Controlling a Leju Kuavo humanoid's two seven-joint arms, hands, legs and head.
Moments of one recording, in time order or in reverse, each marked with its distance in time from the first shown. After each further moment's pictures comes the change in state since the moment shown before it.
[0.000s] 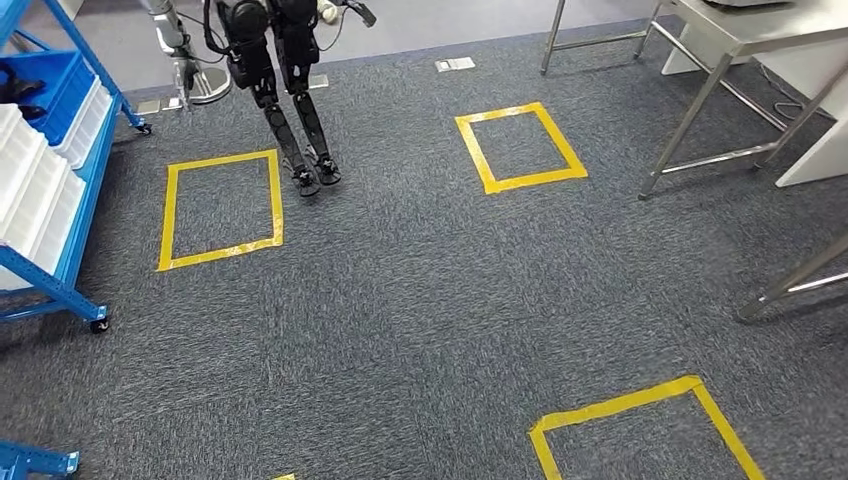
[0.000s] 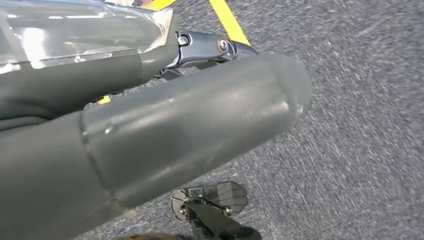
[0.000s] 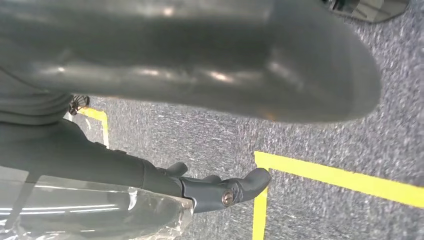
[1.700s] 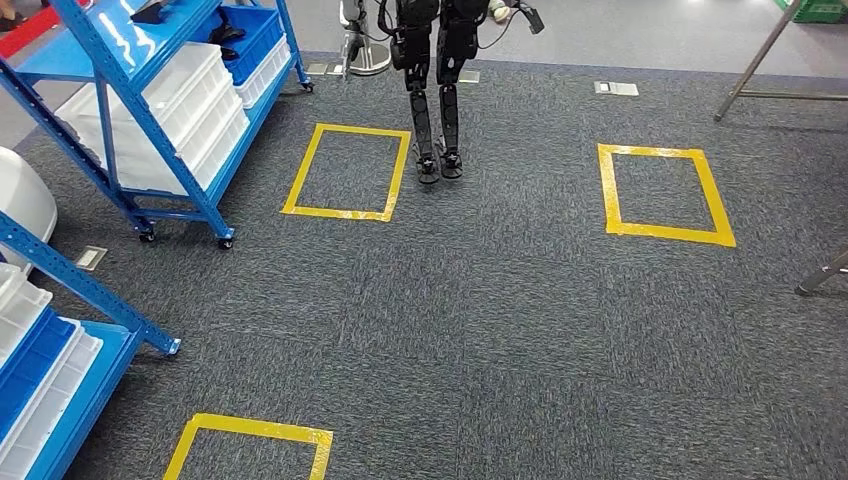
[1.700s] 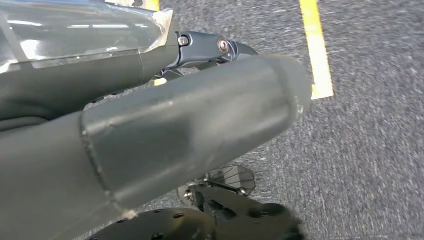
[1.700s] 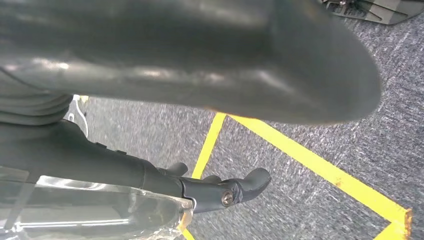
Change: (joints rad) left arm 0.000 -0.009 -0.029 0.004 -0.046 -0.036 0.049; right arm 0.008 0.001 0.002 0.004 0.008 0.009 0.008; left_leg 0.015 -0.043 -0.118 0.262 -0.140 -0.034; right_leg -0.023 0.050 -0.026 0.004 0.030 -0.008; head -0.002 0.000
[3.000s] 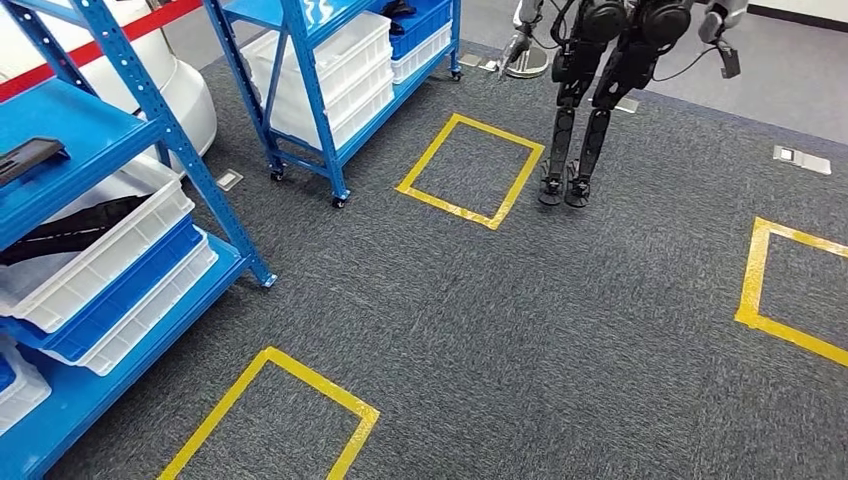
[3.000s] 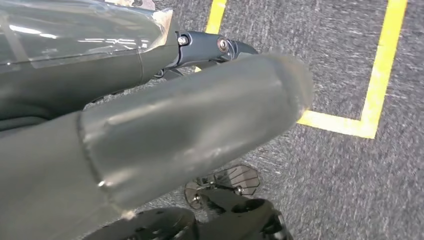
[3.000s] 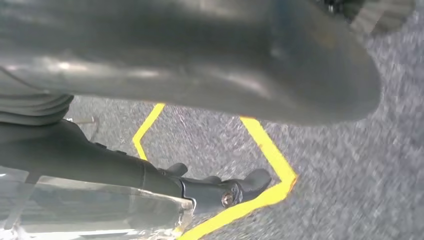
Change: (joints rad) left arm -0.004 -0.004 -0.009 0.000 -0.011 0.000 0.016; right arm -0.005 0.010 0.009 0.002 0.015 0.021 -0.019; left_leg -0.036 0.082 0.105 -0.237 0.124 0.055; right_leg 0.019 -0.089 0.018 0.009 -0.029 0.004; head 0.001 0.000
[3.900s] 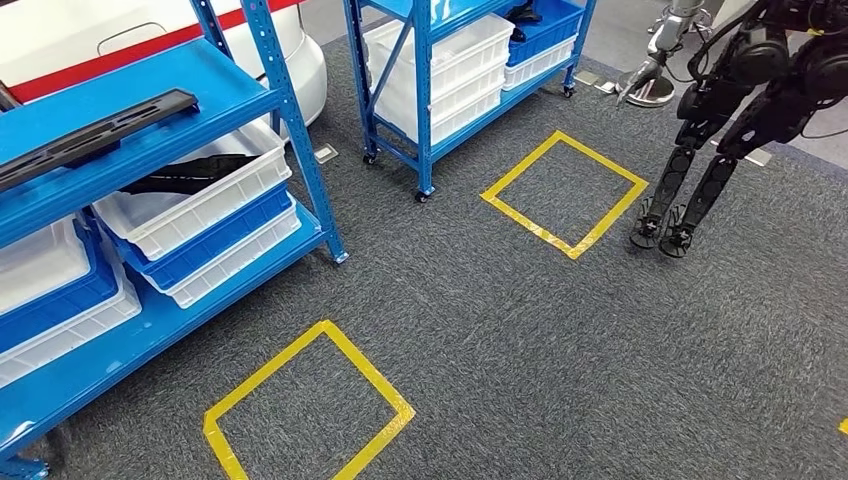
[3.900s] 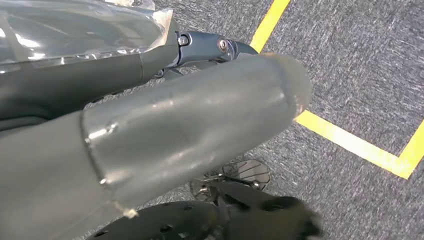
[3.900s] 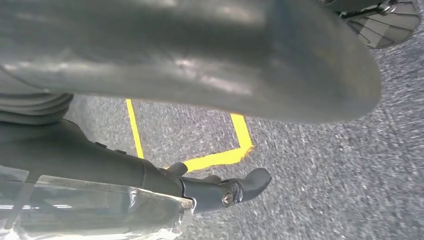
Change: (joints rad) left arm 0.007 -0.009 -0.001 0.000 -0.017 0.000 0.025; right arm 0.005 -0.004 0.017 0.000 0.002 0.015 -0.008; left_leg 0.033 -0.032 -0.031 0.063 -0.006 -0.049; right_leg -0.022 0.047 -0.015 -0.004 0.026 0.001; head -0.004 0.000
